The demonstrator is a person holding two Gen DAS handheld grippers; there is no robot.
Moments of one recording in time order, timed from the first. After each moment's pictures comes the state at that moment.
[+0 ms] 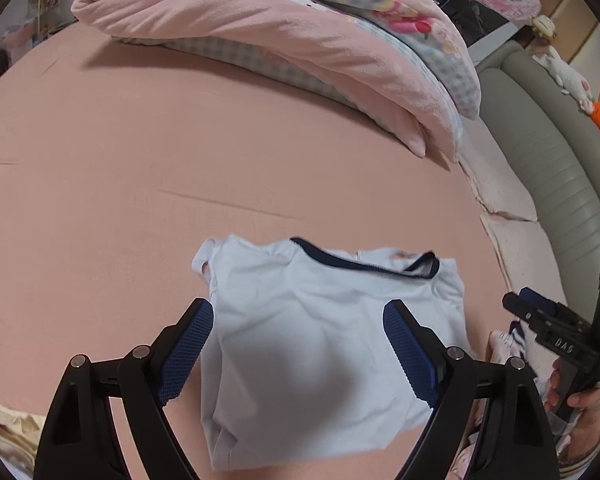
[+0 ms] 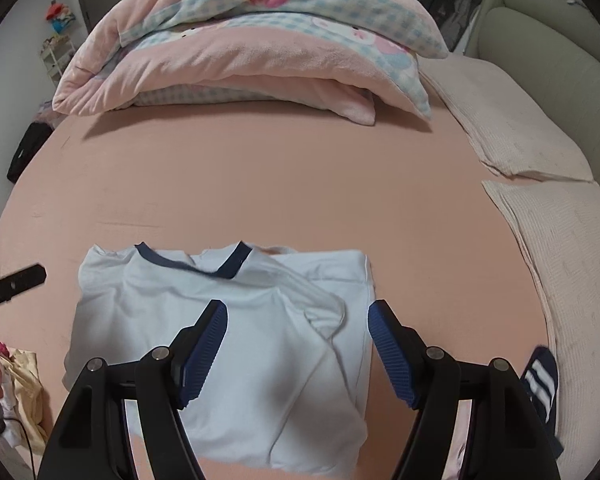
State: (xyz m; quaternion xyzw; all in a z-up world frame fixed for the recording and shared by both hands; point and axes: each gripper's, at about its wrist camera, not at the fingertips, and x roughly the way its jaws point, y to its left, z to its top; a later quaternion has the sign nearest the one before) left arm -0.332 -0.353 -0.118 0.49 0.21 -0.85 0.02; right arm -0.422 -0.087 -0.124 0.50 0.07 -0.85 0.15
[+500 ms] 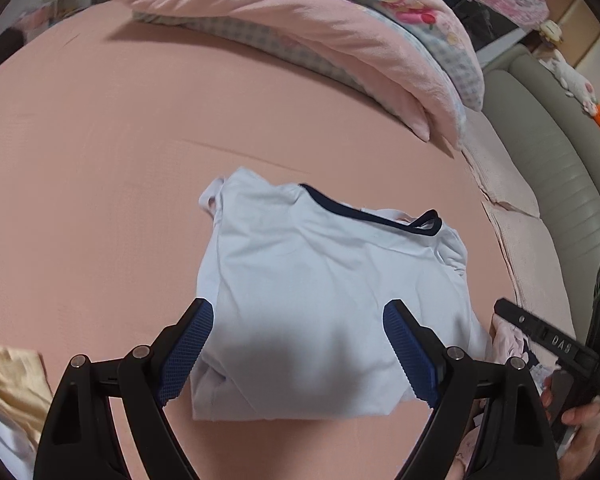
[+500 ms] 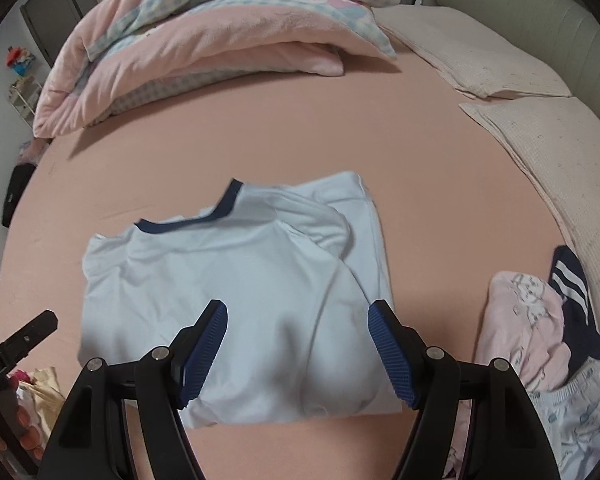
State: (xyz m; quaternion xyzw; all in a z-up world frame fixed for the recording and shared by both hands) left arm -0.282 -0.339 -0.145 0.49 0.24 -0.84 0.04; right arm -0.377 -0.070 -0.152 0.54 0.00 -0.84 0.10
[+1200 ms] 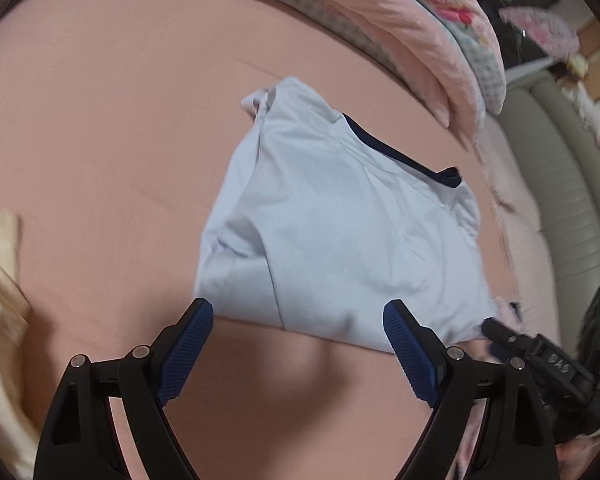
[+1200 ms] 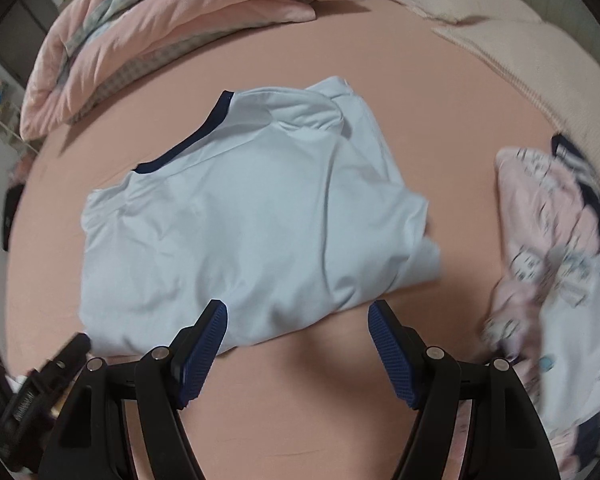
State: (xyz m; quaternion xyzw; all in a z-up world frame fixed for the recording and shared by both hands) left arm -0.215 -0.335 -0.198 0.49 0.33 -0.80 0.05; right arm -0.307 -0.065 -0.190 0.59 -0.09 -0.80 0.07
